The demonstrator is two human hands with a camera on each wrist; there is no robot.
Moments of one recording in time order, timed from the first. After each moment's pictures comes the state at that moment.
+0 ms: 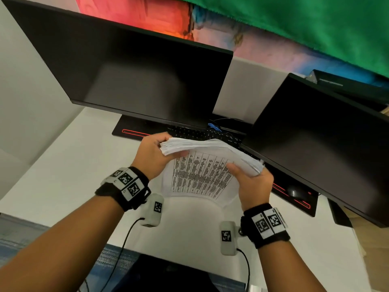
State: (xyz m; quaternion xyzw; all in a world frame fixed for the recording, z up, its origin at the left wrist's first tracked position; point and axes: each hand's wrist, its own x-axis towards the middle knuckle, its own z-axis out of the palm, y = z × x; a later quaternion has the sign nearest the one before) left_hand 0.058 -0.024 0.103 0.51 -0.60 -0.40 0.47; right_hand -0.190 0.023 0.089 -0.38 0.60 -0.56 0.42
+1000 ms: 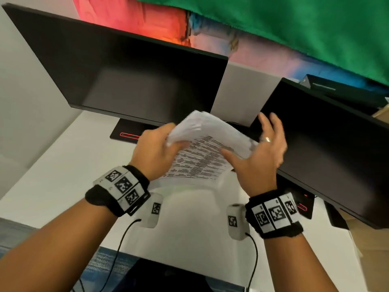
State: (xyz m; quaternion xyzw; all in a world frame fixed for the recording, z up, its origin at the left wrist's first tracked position) left_hand 0.044 -0.016 0.150 0.56 -0.69 -0.22 0.39; right_hand -0.188 -0.002 0.150 -0.62 0.67 -0.40 0.07
